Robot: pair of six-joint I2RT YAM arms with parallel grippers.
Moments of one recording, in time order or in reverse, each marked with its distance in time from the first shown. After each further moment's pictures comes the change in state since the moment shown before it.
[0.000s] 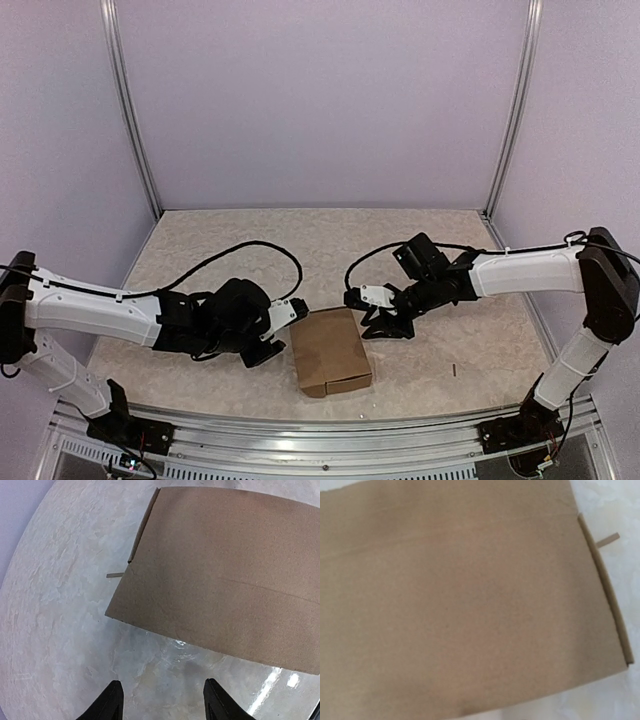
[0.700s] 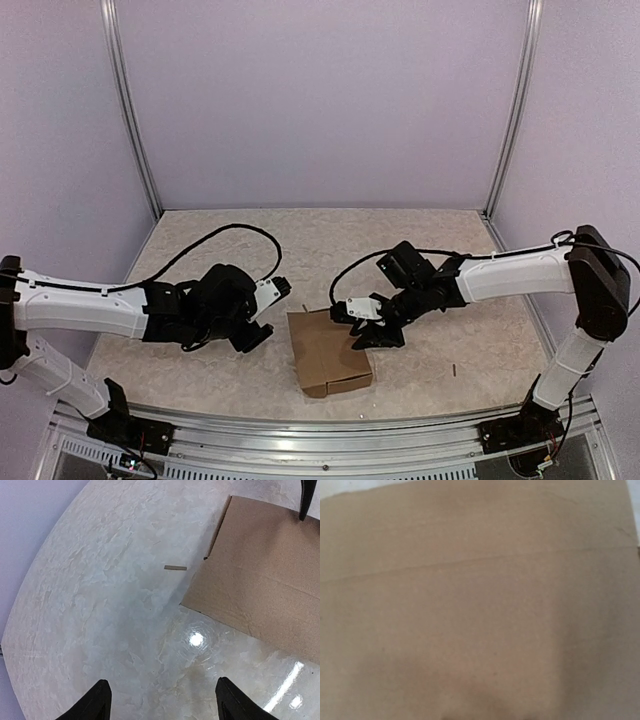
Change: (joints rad) left arm 0.065 -0.056 -0.003 -0.050 -0.106 -0.002; right arm 0.080 0.056 0.033 -0.002 0.032 -0.021
